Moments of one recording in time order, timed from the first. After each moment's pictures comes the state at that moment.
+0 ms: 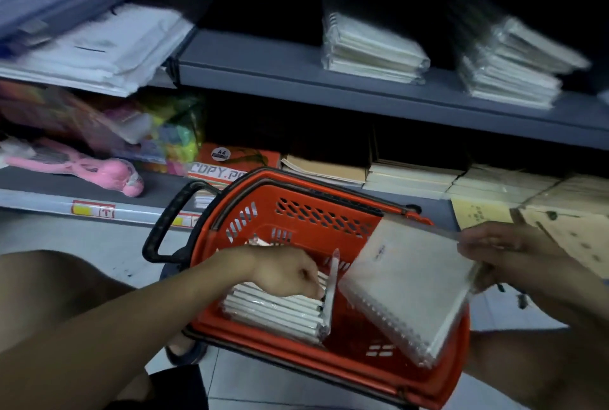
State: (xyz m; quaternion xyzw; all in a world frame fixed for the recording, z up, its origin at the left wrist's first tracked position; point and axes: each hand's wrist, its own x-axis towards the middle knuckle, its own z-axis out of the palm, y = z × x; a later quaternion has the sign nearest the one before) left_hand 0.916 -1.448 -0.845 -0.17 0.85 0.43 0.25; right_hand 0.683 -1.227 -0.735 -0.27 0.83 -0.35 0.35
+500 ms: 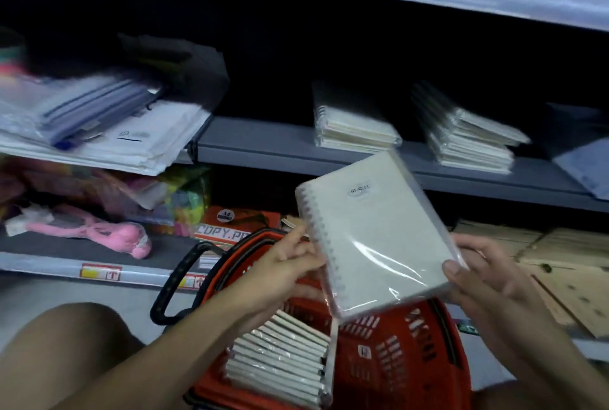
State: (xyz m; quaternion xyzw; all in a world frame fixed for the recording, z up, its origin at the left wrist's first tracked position) left_hand 0.914 -1.435 -0.758 -0.20 0.52 0.81 -0.16; right_hand 0.737 -1.232 -0.689 -0.26 0.65 -0.64 0.33
